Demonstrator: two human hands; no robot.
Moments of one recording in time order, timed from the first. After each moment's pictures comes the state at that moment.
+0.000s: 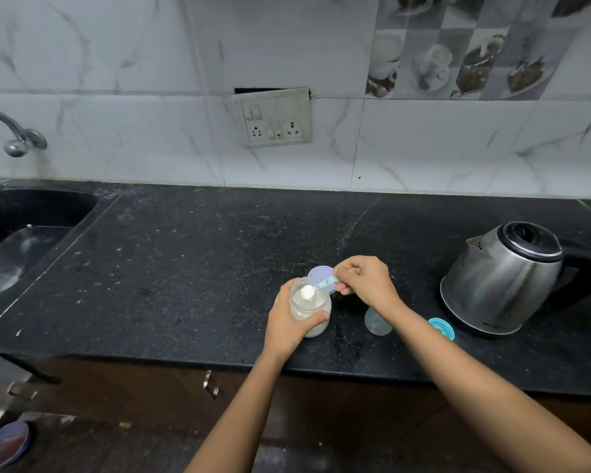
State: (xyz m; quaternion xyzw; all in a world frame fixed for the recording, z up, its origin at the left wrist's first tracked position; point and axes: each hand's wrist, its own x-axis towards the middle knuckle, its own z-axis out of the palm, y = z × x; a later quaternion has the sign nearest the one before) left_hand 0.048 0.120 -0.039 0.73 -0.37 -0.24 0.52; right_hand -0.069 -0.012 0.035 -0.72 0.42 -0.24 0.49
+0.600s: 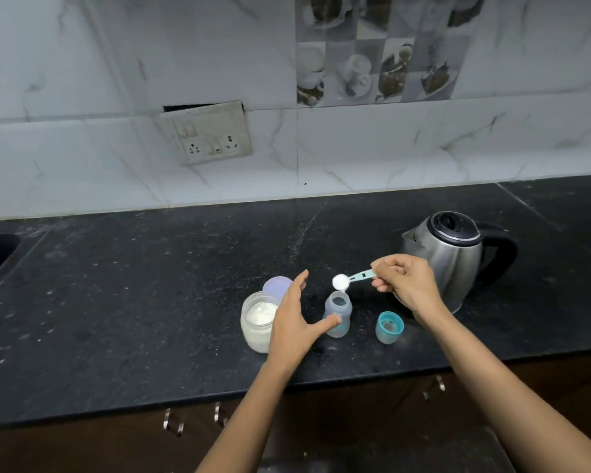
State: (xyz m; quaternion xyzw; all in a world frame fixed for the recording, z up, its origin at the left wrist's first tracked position) left_hand -0.019 0.077 -0.003 0.67 -0.49 -0.25 0.50; right_hand -0.195 -0.052 0.051 -0.60 0.47 -0.38 0.52
